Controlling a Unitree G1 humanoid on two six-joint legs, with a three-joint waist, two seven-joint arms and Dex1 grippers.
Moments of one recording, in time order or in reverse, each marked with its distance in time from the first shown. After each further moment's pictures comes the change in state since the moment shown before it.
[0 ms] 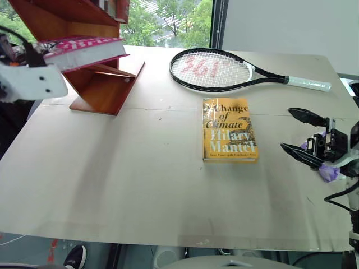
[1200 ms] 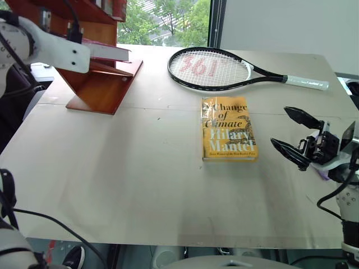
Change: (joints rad) left arm -0.650 -0.093 -0.503 0.265 0.343 -0.033 -0.298; right arm 0.024 0.064 0.051 -0.083 -0.025 -0.021 -0.161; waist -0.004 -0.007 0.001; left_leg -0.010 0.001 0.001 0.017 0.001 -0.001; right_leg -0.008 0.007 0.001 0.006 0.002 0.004
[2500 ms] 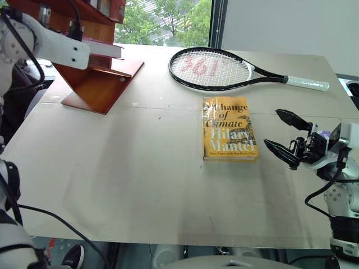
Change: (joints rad) left arm -0.139 -0.057 -0.117 0.118 0.149 0.000 0.028; right arm -0.012 0.062 0.036 0.083 -0.028 -0.059 0.053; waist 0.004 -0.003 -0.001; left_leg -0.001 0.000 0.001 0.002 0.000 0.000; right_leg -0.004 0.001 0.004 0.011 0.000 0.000
